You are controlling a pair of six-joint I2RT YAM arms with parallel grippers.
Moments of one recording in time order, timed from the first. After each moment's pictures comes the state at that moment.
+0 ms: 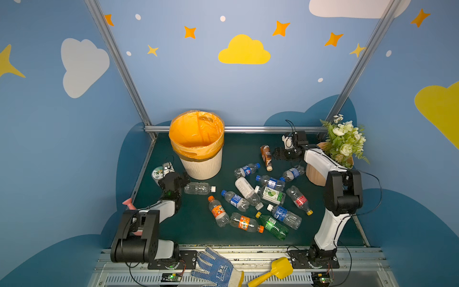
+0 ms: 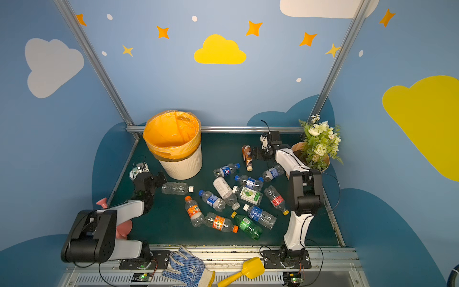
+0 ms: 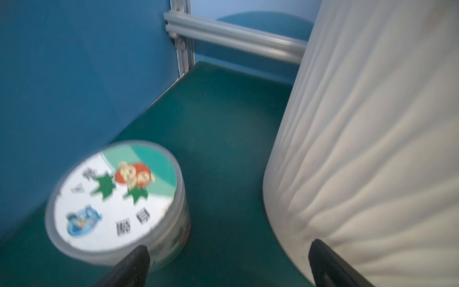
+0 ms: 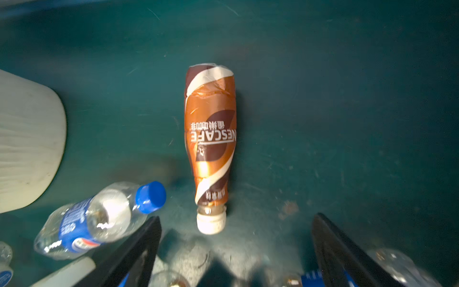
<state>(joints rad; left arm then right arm) 0.00 1.35 0.44 0.50 -0.29 -0.26 0.17 1.94 1.51 -0.51 -0.23 0.12</state>
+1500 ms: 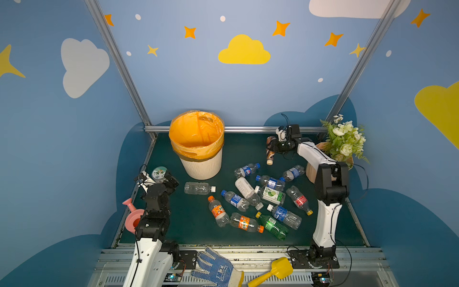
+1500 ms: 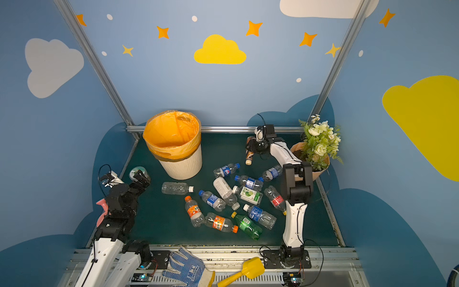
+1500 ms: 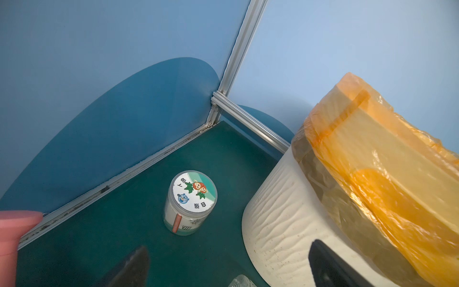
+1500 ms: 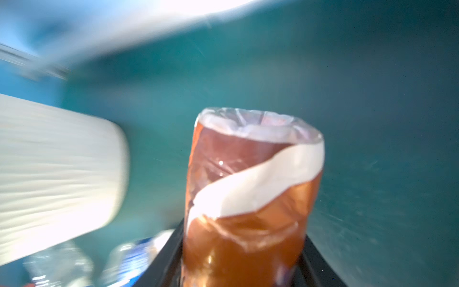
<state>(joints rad) -0.03 0.56 0.51 -0.25 -0.43 -0.58 0.18 2.06 1.72 -0.47 -0.41 0.28</state>
